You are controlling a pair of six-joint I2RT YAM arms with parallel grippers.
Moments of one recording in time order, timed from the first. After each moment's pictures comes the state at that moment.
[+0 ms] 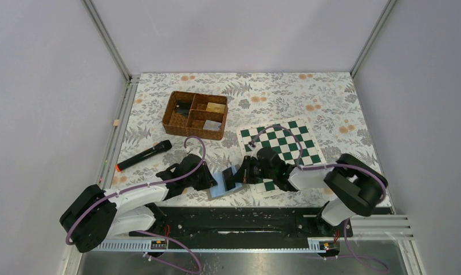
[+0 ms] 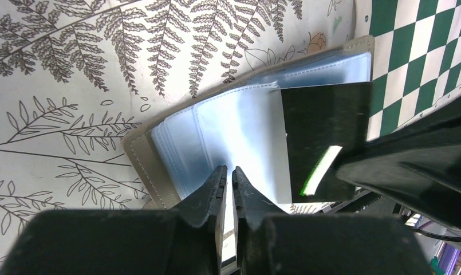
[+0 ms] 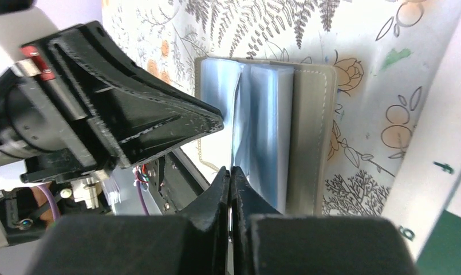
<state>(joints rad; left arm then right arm) -0.76 1.12 0.33 -0.06 0.05 -0.93 0.87 1.58 0.48 0.53 -0.33 0.99</state>
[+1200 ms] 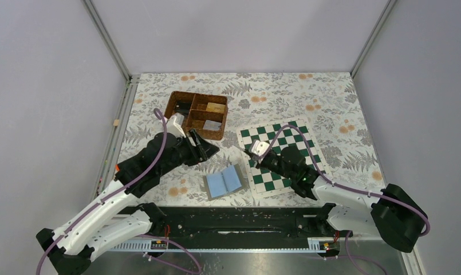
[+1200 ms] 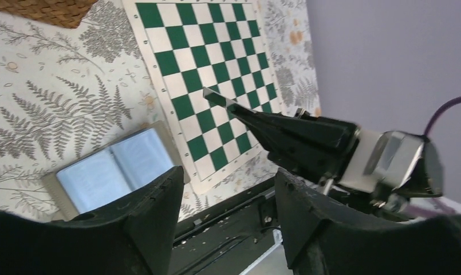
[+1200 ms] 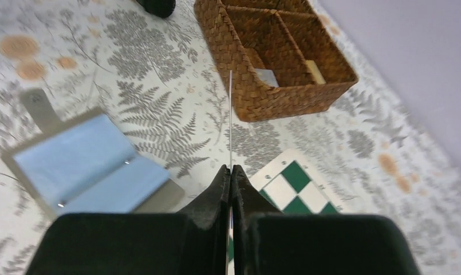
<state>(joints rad) -0.74 0.77 0.82 -0.48 -0.02 -0.91 0.84 1.12 0.41 0.56 -0.17 -0.31</state>
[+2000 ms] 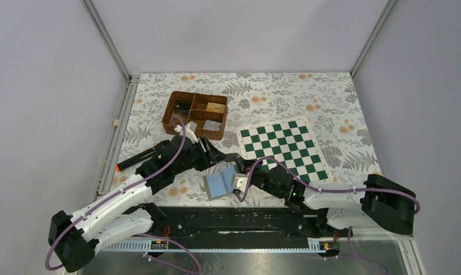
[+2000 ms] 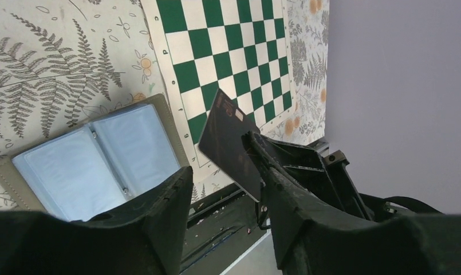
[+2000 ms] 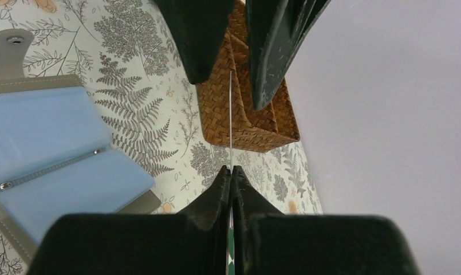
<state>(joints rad) -0.74 0.87 0.66 -0.29 0.07 -1.05 1.14 1.22 0.35 0.77 0.14 -0.88</state>
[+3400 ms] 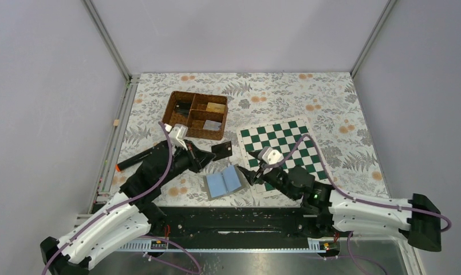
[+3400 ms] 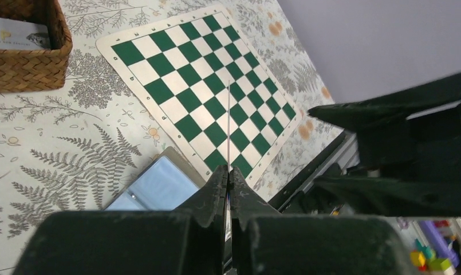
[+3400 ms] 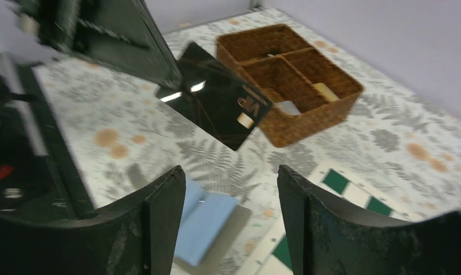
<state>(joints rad) -0.73 0.61 0.53 -0.12 0.07 -0.67 1.20 0.88 0.38 0.50 0.31 -0.15</state>
